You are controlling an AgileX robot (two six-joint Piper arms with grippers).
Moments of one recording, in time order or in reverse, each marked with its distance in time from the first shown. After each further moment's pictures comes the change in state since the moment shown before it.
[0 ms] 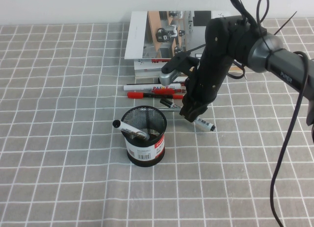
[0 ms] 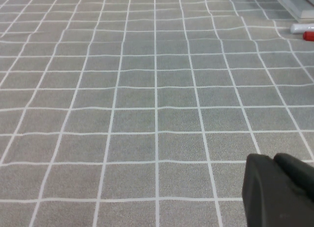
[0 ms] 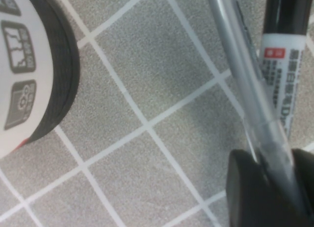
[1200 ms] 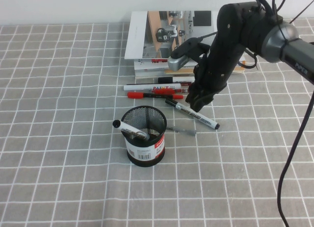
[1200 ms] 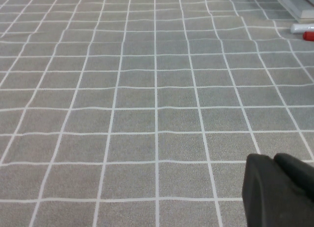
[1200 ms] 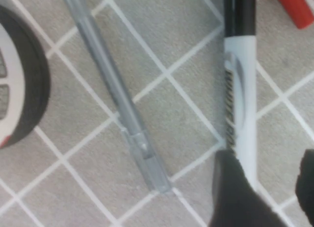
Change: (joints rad) right arm -0.033 -0.050 0.000 -0.017 0.002 0.070; left arm 0.000 0.000 0.000 0.000 0.000 0.000
